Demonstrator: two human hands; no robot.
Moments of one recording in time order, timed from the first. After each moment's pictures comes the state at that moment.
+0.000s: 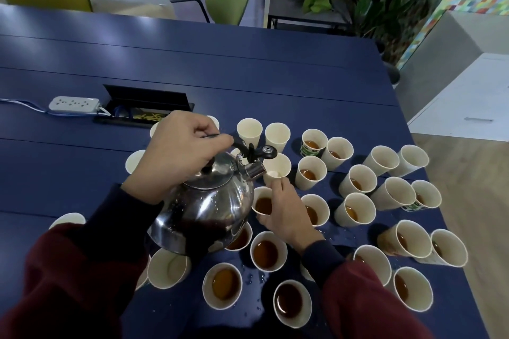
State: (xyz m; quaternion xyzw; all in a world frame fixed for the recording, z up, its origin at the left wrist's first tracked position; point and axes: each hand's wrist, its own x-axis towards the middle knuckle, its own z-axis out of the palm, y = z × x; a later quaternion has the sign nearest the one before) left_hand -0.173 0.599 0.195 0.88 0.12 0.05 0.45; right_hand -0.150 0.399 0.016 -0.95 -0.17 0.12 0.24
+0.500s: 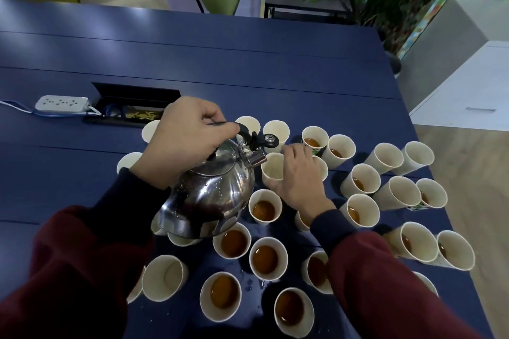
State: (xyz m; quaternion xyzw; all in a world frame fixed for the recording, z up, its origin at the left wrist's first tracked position) left_hand -0.133 0.596 0.188 0.89 0.09 0.05 0.44; right_hand -0.084 0.393 0.024 -0.98 -0.17 -0.03 0.13
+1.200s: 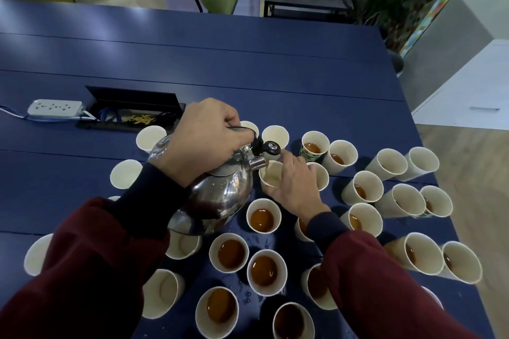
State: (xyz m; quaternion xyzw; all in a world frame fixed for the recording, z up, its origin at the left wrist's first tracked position) left_hand -0.097 0.576 0.183 0.94 0.10 0.03 0.34; right_hand -0.061 0.395 0.003 -0.98 -0.14 0.04 0.17
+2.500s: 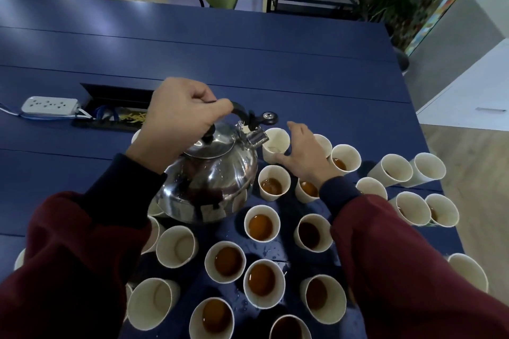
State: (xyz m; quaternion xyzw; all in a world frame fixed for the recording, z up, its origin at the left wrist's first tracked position) left_hand -0.073 0.600 0.187 0.87 0.14 0.08 0.46; right_hand 0.011 0.389 0.032 -0.95 -0.16 0.10 0.25
